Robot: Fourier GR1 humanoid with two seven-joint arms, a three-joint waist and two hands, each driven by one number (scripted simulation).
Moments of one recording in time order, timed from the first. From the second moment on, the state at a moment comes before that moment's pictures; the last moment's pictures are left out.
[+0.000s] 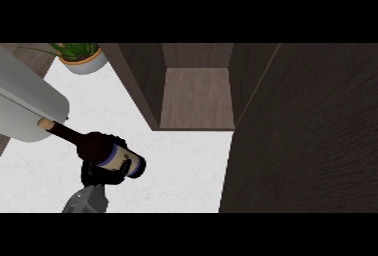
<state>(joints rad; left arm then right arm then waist) -0.26 0.04 0.24 -0.71 0.33 -0.37 -0.65 -0.08 -0.04 0.09 -2.45 -0.12 0.12 0.59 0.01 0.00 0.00</state>
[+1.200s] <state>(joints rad) -0.11 0.00 -0.40 -1.21 0.65 0.20 -0.48 -0.10 -0.05 0.05 -2.42 -0.15 0.14 0.58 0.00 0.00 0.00</state>
